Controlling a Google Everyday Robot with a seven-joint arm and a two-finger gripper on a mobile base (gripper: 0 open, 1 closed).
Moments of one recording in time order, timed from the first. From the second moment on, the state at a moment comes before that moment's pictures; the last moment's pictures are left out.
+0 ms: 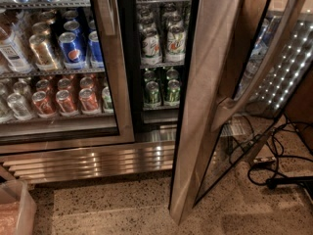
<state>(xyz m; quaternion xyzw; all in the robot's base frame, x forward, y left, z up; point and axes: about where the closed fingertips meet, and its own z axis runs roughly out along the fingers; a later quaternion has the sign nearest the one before) 0.341 0.036 1.318 -0.55 0.59 0.24 0.54</state>
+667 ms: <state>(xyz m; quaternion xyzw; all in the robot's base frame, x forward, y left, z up) 0.341 0.036 1.318 -0.55 0.59 0.24 0.54</state>
